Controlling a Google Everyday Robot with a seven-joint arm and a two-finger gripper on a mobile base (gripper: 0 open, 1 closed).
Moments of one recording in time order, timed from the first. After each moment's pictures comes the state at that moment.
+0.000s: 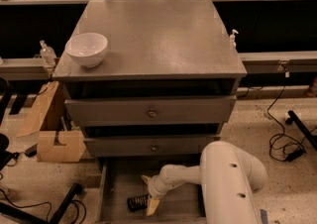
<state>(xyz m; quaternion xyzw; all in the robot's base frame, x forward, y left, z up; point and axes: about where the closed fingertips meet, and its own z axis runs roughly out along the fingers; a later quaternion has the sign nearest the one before) 0.536 0.057 0.136 -0.74 0.62 0.18 0.22</state>
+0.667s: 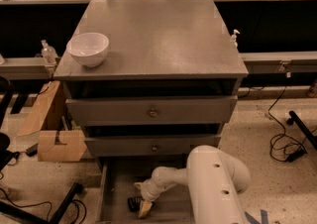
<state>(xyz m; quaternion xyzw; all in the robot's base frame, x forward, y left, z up) 0.526 0.089 0.099 -0.75 0.60 0.20 0.20</state>
